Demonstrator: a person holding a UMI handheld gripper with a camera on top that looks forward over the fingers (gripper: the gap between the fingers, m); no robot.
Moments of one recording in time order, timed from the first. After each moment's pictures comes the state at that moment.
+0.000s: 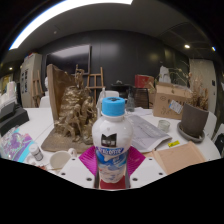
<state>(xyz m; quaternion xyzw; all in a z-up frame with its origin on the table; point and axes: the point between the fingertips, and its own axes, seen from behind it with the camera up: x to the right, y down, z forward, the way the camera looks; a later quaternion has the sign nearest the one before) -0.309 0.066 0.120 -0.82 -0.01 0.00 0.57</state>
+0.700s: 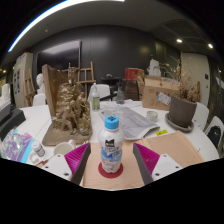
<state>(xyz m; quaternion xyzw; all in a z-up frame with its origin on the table) -0.294 0.005 0.127 -0.84 0.04 -0.02 0.54</state>
